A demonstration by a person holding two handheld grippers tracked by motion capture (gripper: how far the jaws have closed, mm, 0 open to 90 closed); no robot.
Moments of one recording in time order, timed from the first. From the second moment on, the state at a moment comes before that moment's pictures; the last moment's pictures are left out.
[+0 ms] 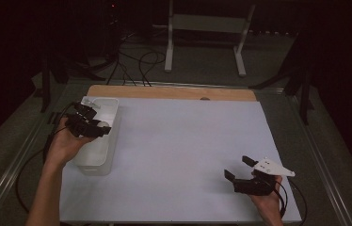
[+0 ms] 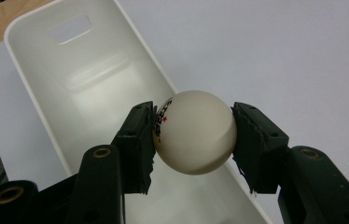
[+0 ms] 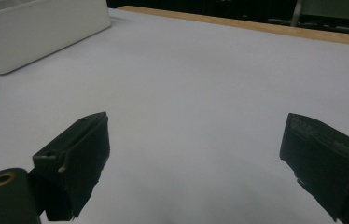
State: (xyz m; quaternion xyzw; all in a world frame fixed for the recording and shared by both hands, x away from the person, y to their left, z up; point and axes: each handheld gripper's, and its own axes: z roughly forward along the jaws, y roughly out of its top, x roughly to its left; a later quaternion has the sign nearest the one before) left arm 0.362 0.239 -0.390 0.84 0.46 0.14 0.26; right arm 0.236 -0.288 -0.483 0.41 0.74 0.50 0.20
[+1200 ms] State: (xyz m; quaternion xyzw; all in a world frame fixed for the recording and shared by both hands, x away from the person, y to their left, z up) left arm 0.360 0.251 -0.394 0.83 0.47 0.14 0.25; right arm 0.236 -0.288 -0.483 0.41 0.74 0.50 0.20
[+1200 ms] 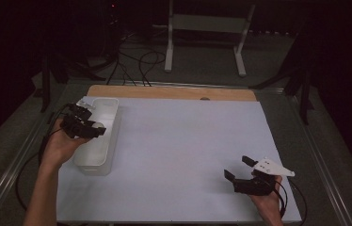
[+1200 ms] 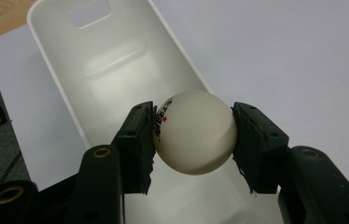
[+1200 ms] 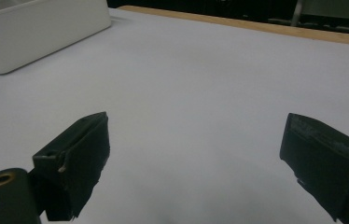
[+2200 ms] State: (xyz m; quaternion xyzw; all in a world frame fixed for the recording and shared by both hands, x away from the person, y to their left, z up) left arm 0.358 0.259 -0.398 0.83 0.48 0.16 0.23; right arm 0.236 -0.288 -0.483 0.41 0.74 0.50 0.20
